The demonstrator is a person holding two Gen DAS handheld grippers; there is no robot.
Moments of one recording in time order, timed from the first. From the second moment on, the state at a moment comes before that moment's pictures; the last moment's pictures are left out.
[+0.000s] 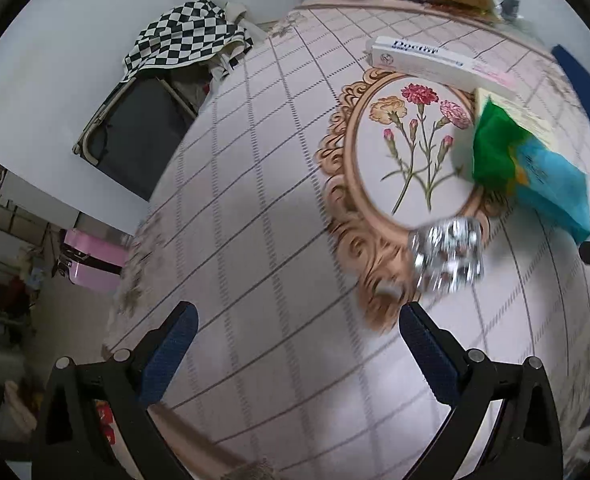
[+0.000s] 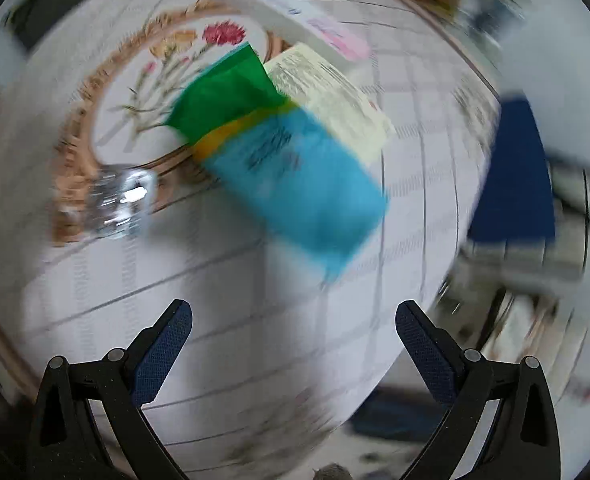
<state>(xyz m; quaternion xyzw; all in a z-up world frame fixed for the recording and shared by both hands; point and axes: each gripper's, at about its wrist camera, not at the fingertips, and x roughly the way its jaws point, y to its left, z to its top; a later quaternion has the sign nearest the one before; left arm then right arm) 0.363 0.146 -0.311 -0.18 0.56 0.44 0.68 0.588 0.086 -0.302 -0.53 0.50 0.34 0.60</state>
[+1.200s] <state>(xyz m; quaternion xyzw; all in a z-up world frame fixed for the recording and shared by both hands) 0.447 0.156 -0.385 -0.33 0.61 0.32 0.64 0.697 -0.004 -0.372 -0.25 0.65 0.18 0.69</state>
